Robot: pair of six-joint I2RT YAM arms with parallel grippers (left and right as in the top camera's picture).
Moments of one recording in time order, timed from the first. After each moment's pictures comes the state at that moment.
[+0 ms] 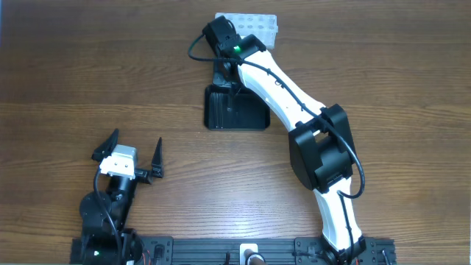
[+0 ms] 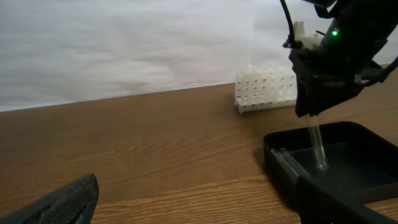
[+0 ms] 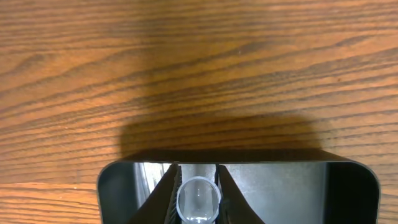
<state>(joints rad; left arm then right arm) -0.03 0.01 0.01 -0.06 0.14 0.06 0.56 2.23 1.92 -0.95 0.11 0.61</state>
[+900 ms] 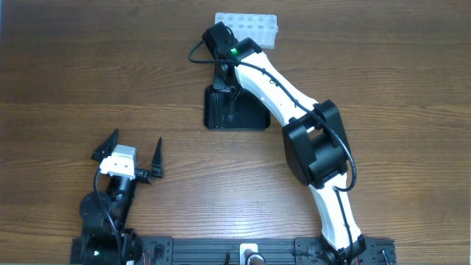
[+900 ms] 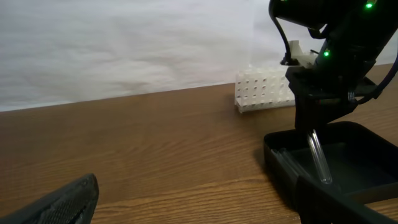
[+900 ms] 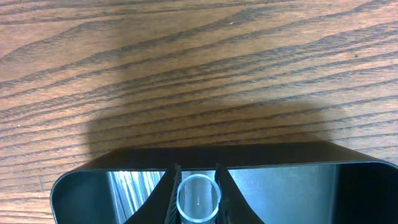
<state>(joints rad) -0.03 0.01 0.01 -0.06 0.14 0.06 0.56 2.28 1.92 -0.95 0.11 0.63</state>
